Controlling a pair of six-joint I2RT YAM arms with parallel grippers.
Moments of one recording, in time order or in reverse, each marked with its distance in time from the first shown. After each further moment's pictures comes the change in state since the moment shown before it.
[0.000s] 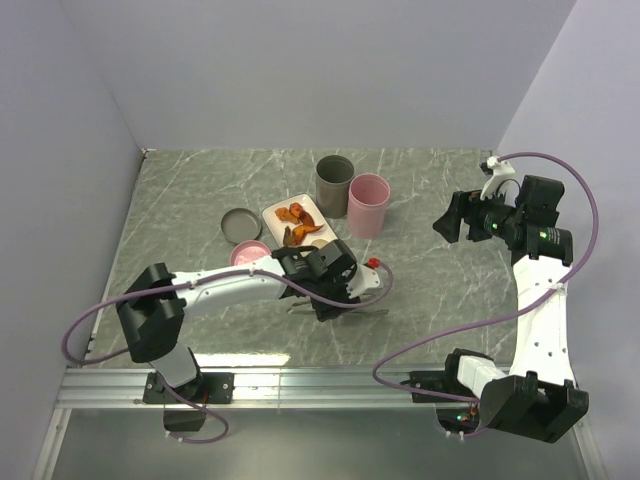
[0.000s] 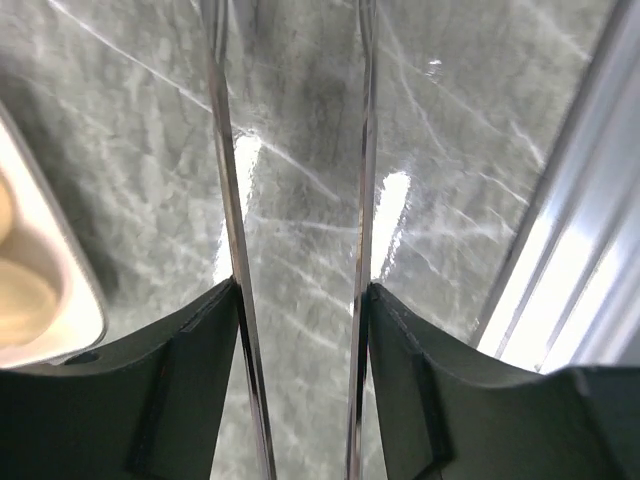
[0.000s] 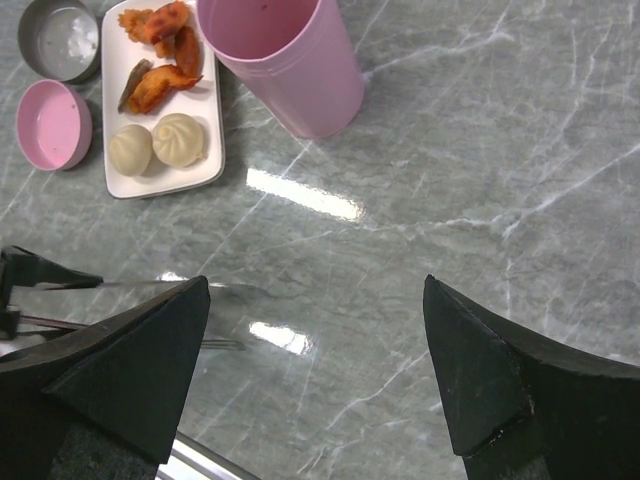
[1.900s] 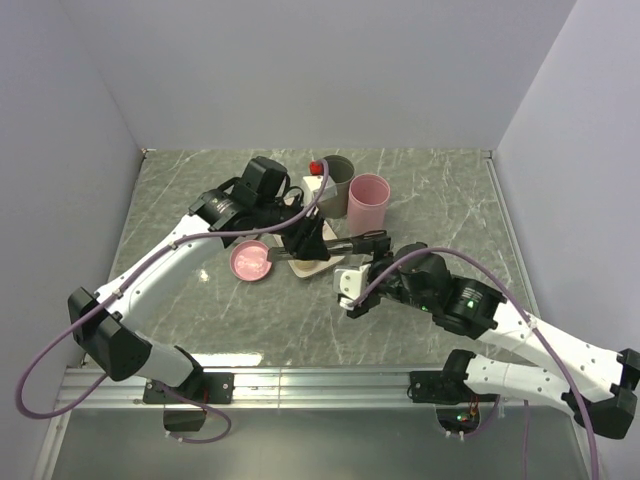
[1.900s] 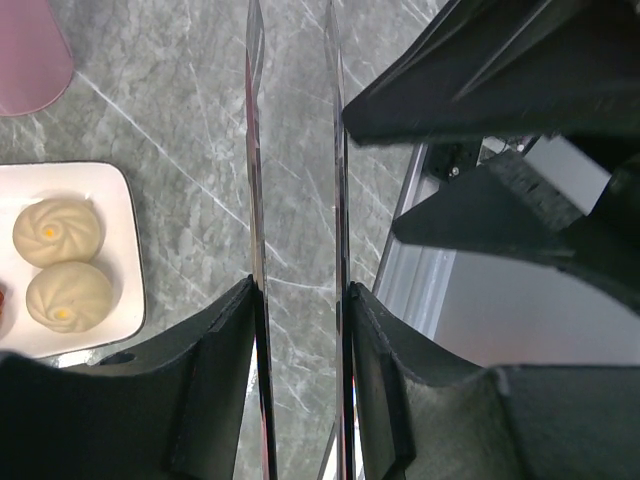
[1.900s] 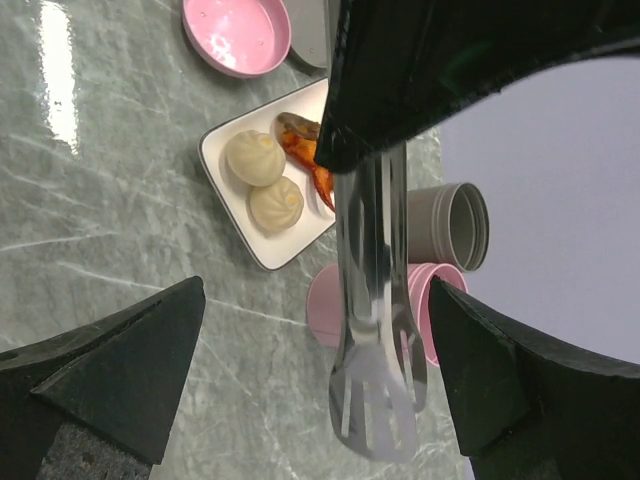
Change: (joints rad) left arm 0.393 -0.208 0.262 -0.137 0.541 -0.168; right arm 1.256 -0.212 -0.296 0.382 0.641 -0.685
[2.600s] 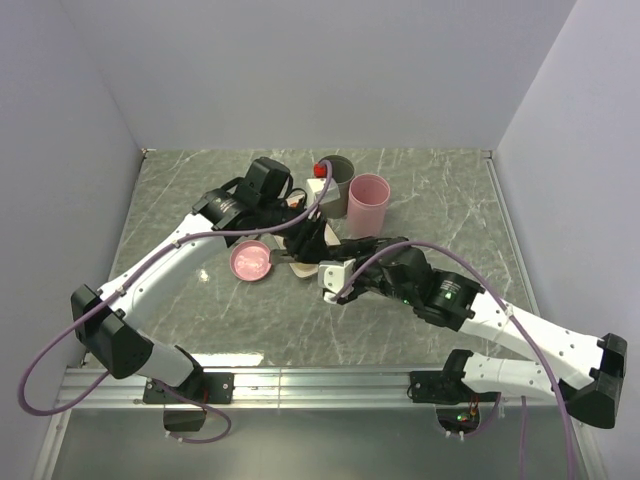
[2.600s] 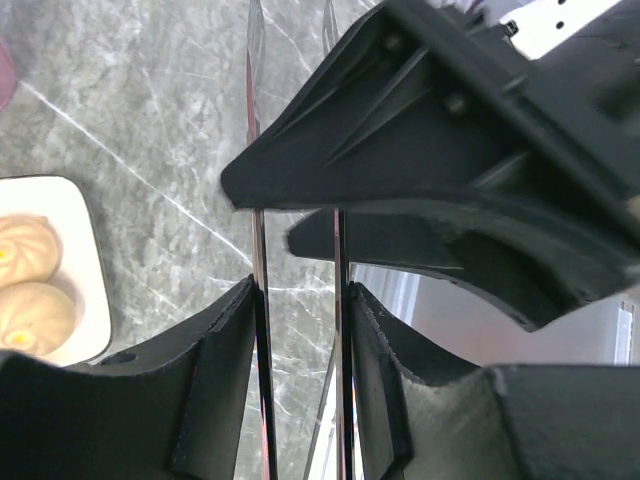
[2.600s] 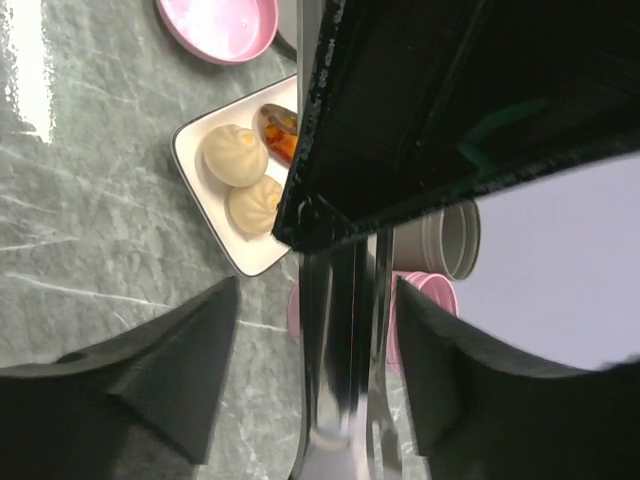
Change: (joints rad) left arm -0.006 0.019 0.008 -0.003 0.080 0.000; right arm 0.000 0.120 0.000 0.098 0.050 -0.049
